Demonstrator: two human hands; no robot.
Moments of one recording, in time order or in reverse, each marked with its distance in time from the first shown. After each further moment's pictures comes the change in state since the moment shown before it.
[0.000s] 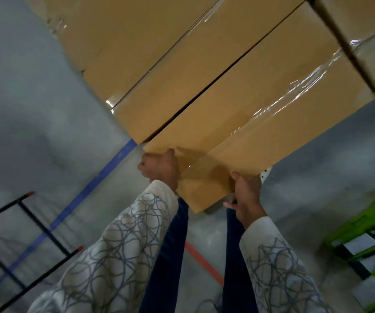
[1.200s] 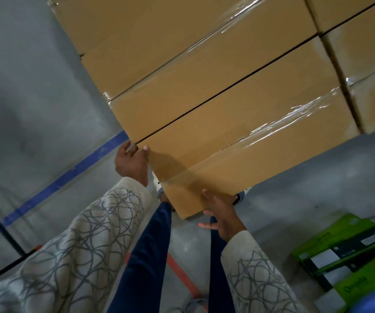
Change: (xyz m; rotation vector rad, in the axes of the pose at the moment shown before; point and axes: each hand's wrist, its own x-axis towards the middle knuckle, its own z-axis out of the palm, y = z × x) left_hand 0.078 -0.017 -0.017 -0.523 -0.077 0.091; right_hand -0.007 0.025 0.024 -0.218 -0.196 0.128
